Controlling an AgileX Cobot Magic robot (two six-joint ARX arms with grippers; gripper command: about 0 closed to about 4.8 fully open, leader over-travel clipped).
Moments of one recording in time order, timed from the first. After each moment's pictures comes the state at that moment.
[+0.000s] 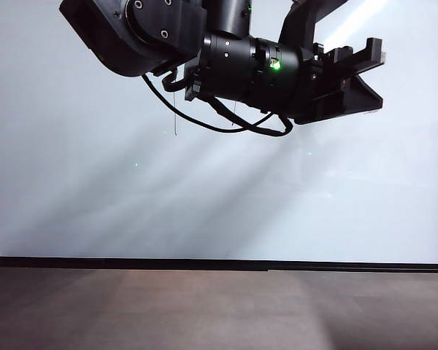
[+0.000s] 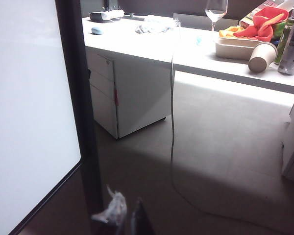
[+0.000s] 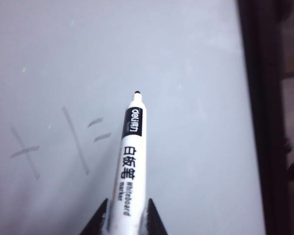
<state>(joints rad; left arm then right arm) -0.88 1.89 1.09 0.72 0.33 0.07 0.03 0.58 0.47 0.24 -0.09 0.30</state>
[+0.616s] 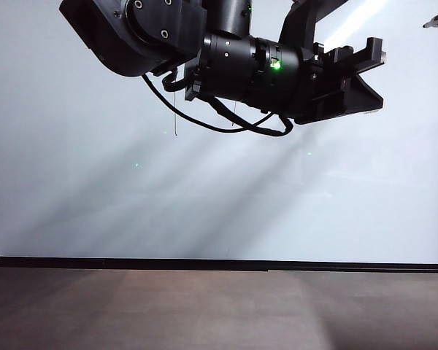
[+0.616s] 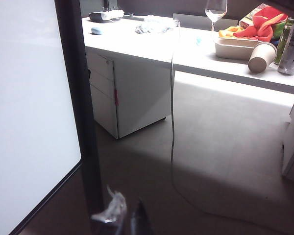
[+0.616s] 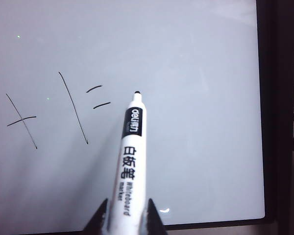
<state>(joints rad) -0.88 1.89 1.09 0.72 0.33 0.07 0.06 0.58 0.47 0.14 -0.09 0.29</state>
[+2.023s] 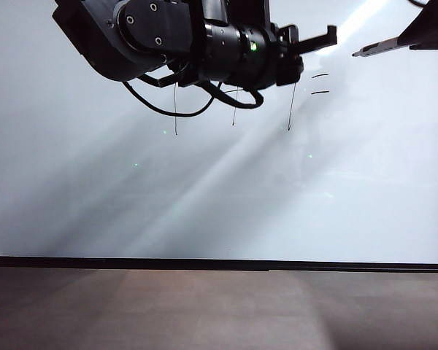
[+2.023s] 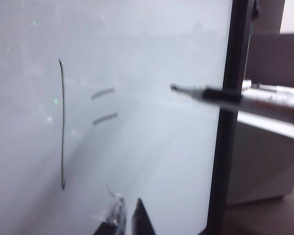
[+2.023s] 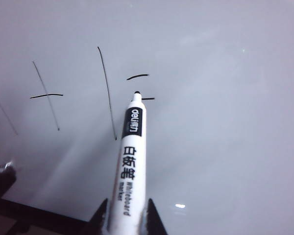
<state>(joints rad) -0.82 1.89 1.09 0.98 -0.09 0.07 0.06 1.03 0.60 0.41 -0.31 0.15</state>
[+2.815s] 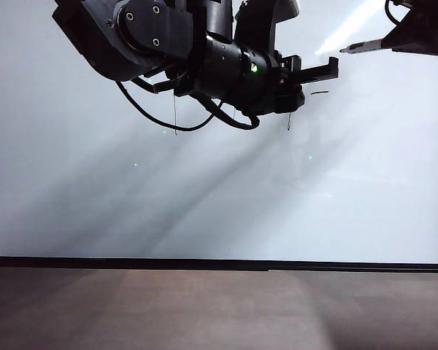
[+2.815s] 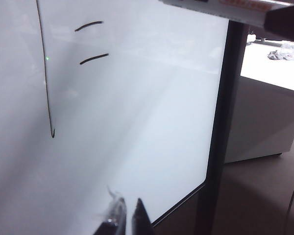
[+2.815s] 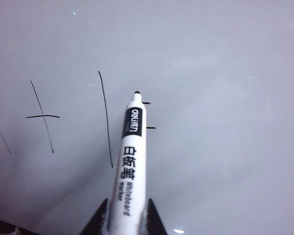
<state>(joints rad) -0.82 1.89 1.09 0.83 -0.09 0.07 0.06 1.18 0.64 0.60 -0.34 0.13</state>
